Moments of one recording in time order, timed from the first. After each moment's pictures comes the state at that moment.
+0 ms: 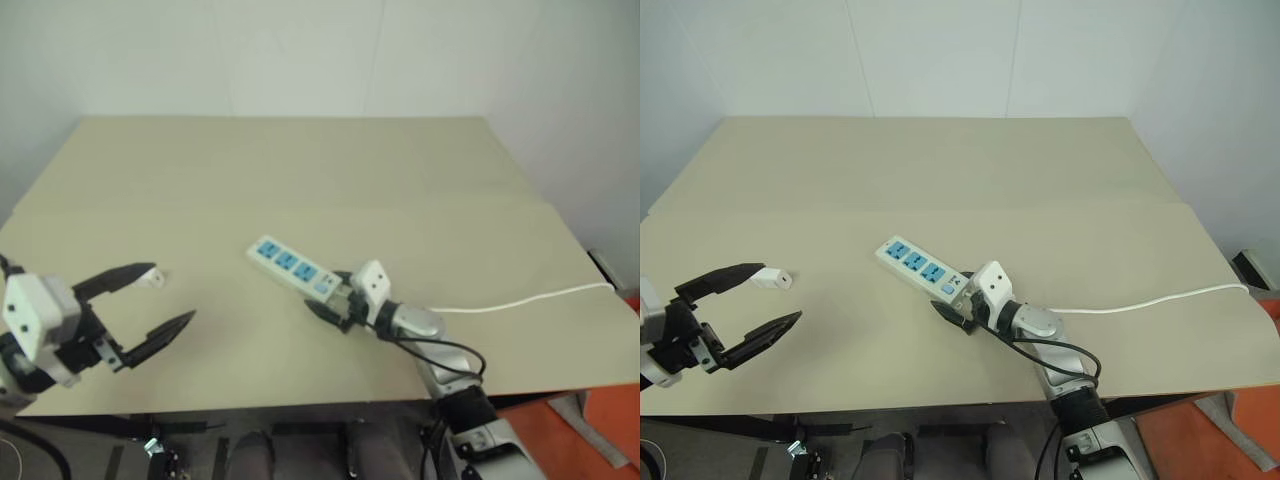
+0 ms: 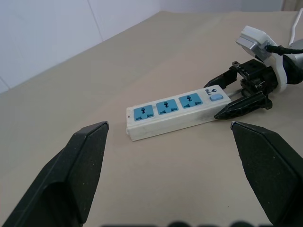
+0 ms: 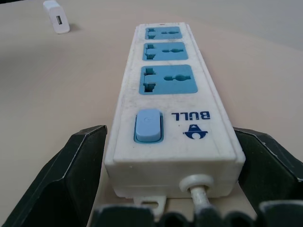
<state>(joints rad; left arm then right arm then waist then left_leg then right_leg) 0.35 0.76 0.73 -0.65 -0.71 0.38 -0.92 -0.36 -0.18 0.21 0.17 0.12 0.10 0.70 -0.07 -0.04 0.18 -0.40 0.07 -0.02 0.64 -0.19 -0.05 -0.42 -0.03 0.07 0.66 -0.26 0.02</state>
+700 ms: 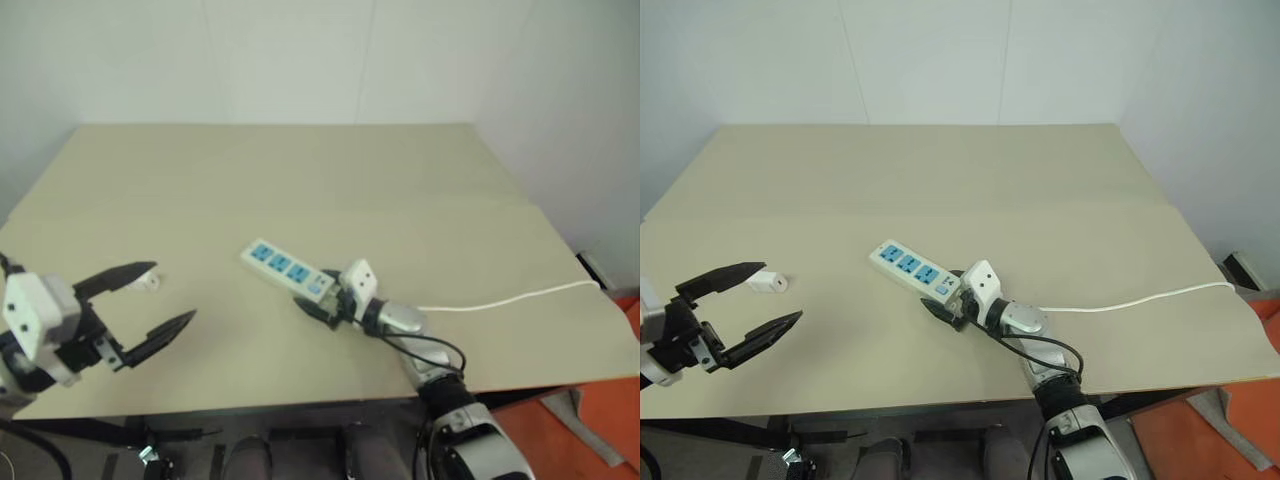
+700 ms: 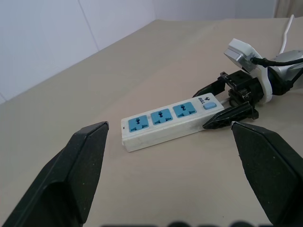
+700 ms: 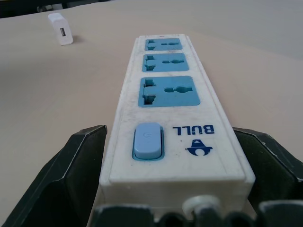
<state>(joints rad) 0.34 0.76 0.73 -0.65 -0.71 0.38 -0.92 -0.47 -0.09 0.20 0.45 0.10 -0.08 0.74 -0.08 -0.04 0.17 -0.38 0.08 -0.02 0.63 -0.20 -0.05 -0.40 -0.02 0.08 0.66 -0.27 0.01</state>
